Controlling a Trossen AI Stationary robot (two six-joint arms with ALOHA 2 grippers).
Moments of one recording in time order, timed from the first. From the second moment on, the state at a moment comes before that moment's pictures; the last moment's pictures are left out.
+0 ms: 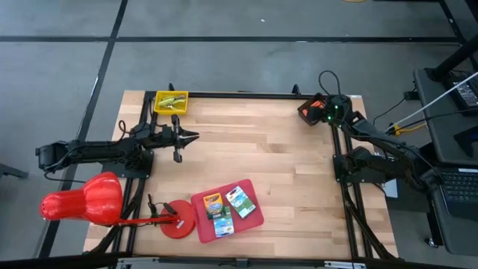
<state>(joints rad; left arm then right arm) 0.38 0.66 0.01 0.74 0.20 0.09 -0.97 0.88 0.34 -0.08 0.01 0.52</state>
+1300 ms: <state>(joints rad) -0.06 0.07 0.01 0.19 -0.26 0.10 -0.97 0.77 0.34 0.13 -0.40 0.52</state>
